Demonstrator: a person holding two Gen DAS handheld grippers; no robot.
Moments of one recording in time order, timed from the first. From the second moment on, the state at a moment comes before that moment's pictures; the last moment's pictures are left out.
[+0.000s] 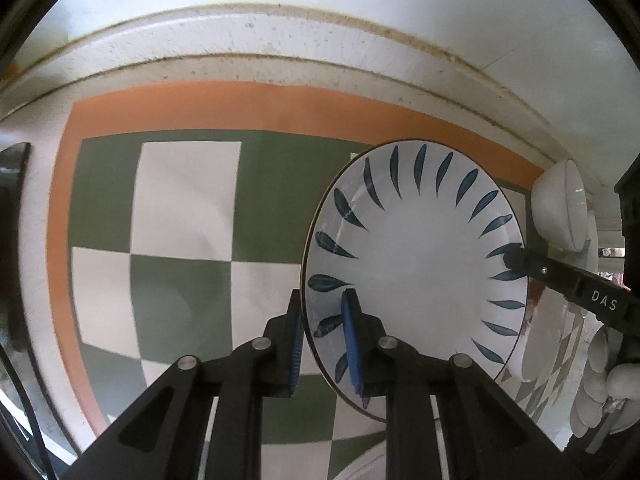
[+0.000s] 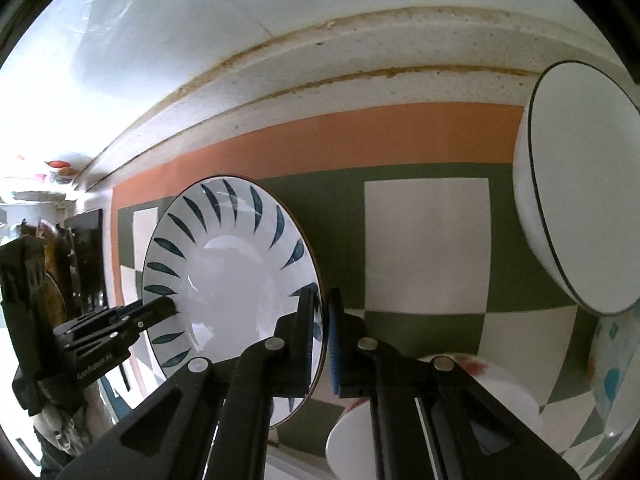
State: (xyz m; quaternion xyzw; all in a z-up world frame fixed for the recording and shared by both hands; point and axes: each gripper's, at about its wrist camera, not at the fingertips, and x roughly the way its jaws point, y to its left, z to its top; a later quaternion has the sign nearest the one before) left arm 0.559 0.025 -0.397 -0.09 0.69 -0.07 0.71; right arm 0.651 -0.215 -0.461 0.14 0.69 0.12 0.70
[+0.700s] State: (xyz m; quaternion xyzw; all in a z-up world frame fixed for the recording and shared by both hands) left arm 0.465 0.025 -0.314 -0.08 0.65 -0.09 0.75; right arm 0.532 -0.221 -0.361 0.15 0.64 0.16 0.74
